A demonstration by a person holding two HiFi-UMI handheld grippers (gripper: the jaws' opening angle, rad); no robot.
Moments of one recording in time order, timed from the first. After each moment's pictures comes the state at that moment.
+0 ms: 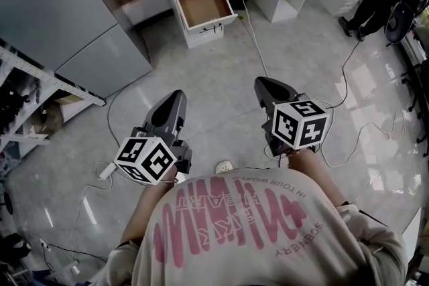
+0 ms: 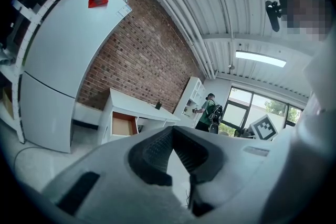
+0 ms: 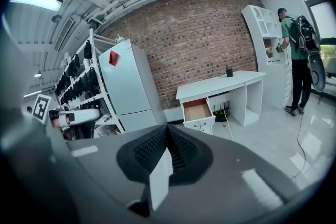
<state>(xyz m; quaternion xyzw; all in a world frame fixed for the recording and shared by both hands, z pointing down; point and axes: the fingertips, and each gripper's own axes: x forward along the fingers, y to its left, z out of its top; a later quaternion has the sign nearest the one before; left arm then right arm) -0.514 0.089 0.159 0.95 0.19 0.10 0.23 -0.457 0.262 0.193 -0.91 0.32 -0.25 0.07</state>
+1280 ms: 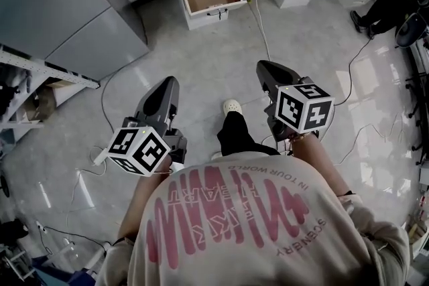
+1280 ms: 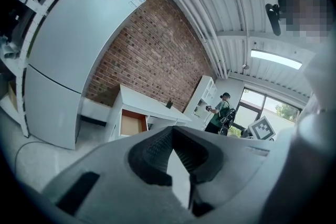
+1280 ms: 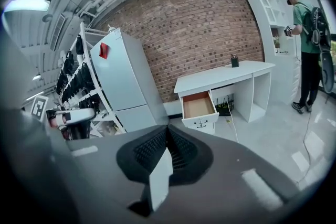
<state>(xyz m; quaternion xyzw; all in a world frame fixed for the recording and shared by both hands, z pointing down) -0.418 0.052 0.195 0.95 0.15 0.13 0.26 -0.344 0.237 0.237 -0.89 0.34 -0.30 0.07</state>
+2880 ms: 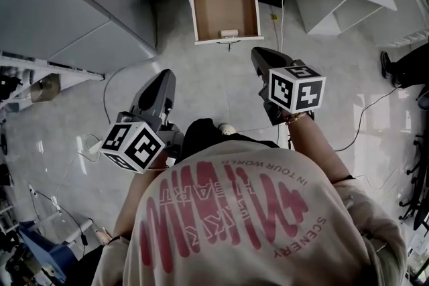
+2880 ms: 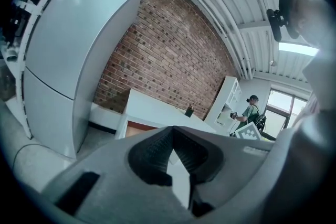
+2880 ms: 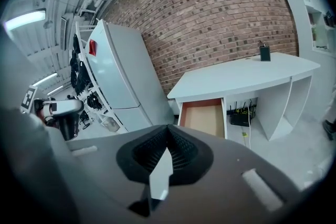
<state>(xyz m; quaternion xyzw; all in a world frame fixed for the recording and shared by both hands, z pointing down) -0.165 0.042 0.204 0.96 0.03 0.13 0.26 -0.036 0.188 0.287 -0.83 0.45 -0.33 0.04</state>
